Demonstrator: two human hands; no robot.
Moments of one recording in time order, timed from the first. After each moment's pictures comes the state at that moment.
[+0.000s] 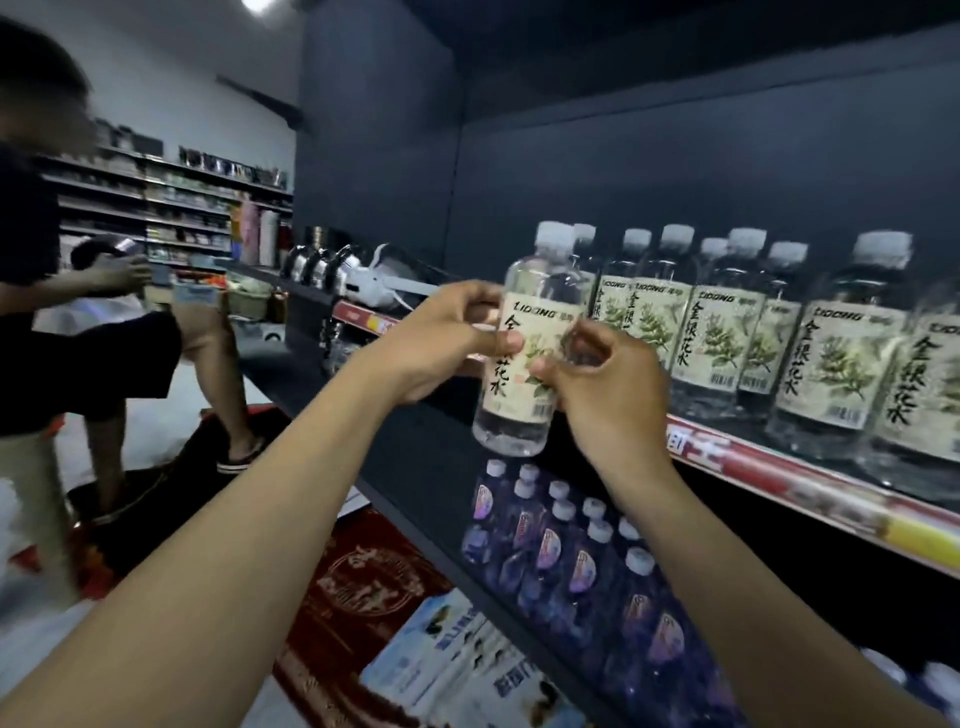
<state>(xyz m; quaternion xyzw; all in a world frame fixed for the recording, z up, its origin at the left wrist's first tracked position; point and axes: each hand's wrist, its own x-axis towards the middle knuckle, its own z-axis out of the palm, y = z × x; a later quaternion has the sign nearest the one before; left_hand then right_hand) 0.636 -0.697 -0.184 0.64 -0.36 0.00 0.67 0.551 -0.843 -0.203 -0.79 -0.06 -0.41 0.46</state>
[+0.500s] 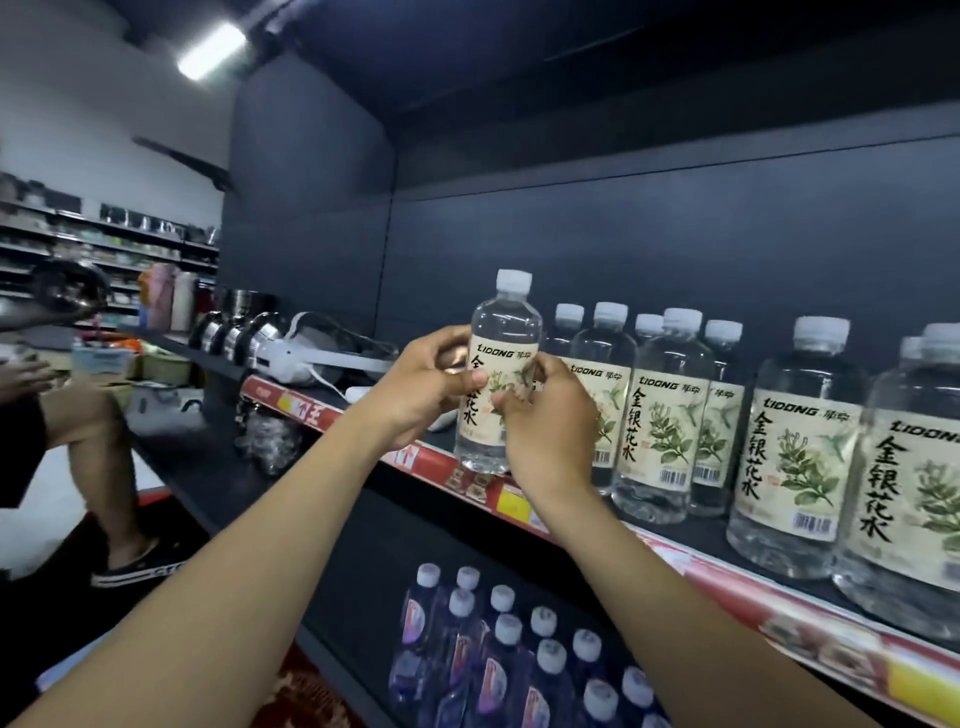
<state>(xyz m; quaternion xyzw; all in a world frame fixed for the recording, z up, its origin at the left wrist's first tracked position) 0.751 -0.780 -0.152 0.56 -0.41 0.02 0.72 0.665 -0.892 -0.166 -0.79 0.05 -0.52 0.32</state>
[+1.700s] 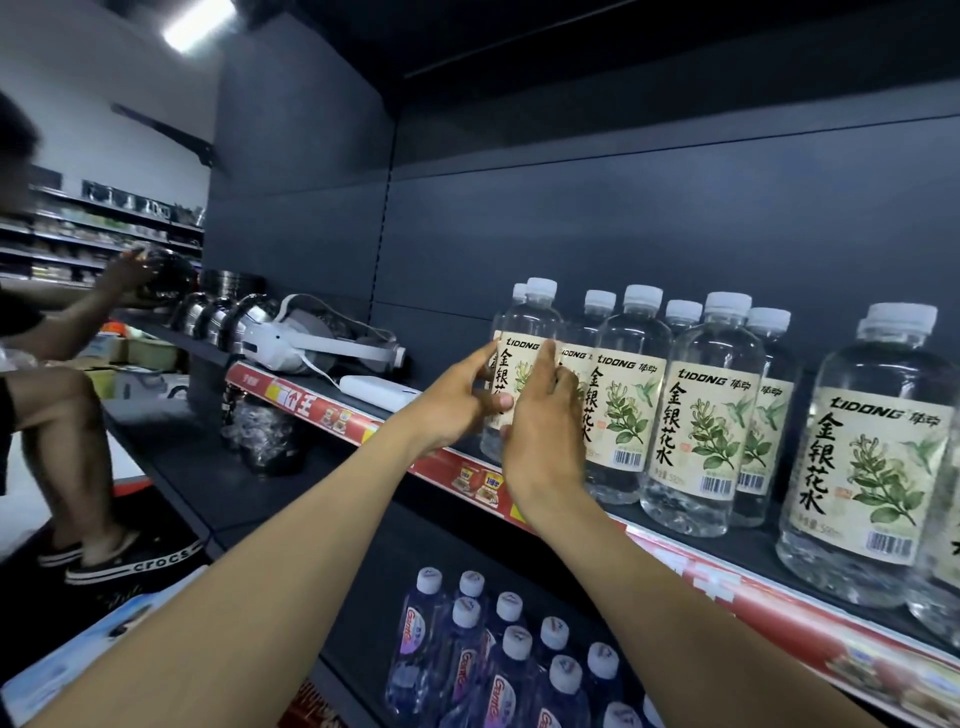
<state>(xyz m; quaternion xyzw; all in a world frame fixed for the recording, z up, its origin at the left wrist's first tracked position) 0.815 -0.821 -0.179 0.65 -0.41 0.01 0.64 0.718 -0.904 -0.187 -0.90 0.10 -0.41 0.13</state>
